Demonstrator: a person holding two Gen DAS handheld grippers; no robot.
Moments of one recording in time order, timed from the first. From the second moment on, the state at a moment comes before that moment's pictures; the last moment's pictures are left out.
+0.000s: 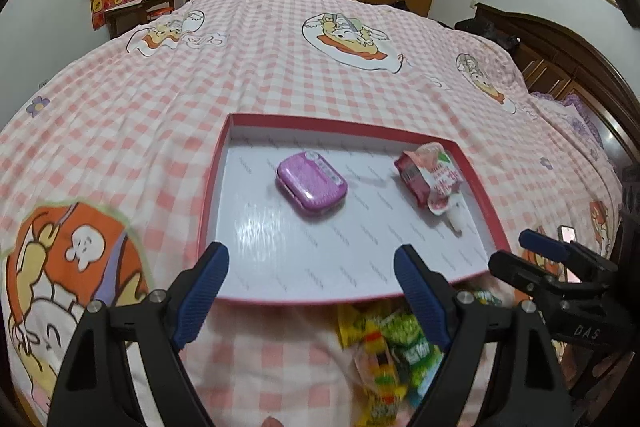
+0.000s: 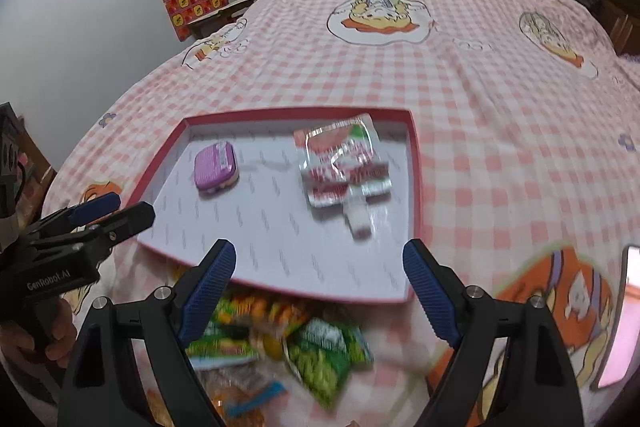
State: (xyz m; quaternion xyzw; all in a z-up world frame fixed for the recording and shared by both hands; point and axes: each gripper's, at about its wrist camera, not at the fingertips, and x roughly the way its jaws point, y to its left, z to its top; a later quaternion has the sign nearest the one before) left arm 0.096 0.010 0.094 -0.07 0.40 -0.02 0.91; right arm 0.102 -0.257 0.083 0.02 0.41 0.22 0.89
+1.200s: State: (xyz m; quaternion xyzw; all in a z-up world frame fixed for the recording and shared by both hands) left arm 0.053 -0.014 0.054 -0.04 0.44 -0.05 0.90; right arm 0.068 -0.268 0.028 0.04 0.46 0.20 0.86
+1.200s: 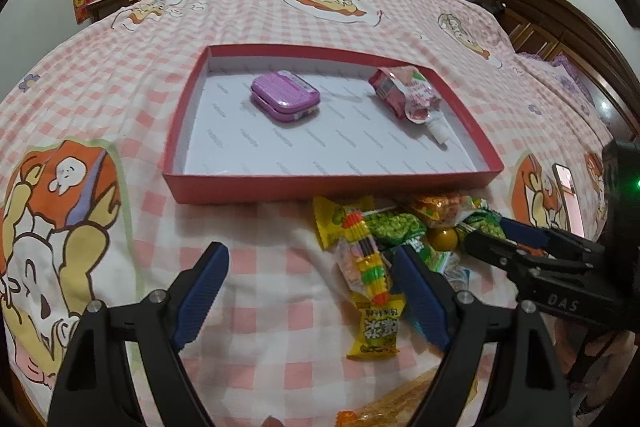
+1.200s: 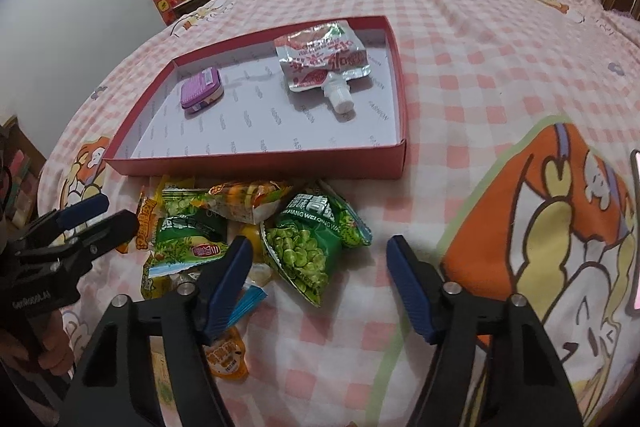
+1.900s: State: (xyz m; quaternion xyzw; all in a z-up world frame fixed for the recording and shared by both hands) left arm 0.061 -0.035 0.033 -0.03 0.45 -0.05 0.89; right arm 0.062 -0.276 0.022 0.06 0.45 0.22 0.87
